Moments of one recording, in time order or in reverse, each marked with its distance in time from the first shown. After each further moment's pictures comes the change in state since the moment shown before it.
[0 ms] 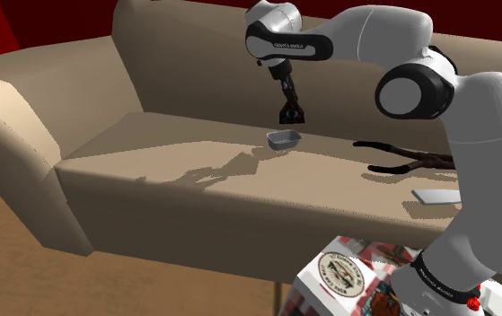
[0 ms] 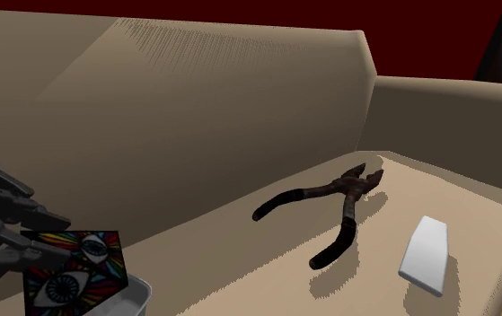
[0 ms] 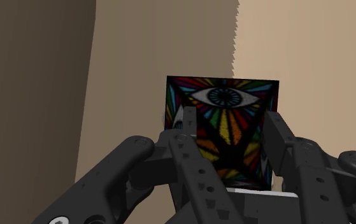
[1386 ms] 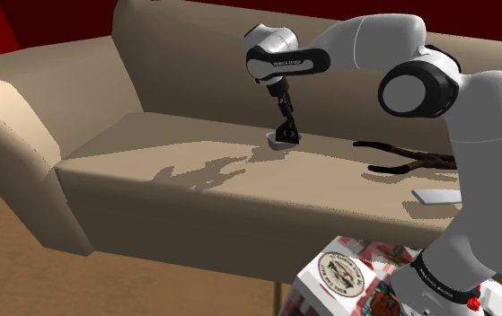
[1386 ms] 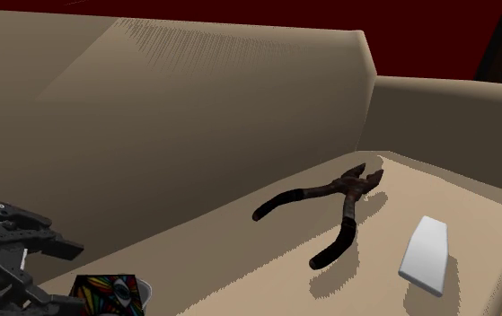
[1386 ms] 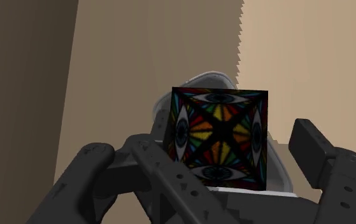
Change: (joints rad) arm -0.008 -0.019 0.010 -0.186 0.008 0.156 0.065
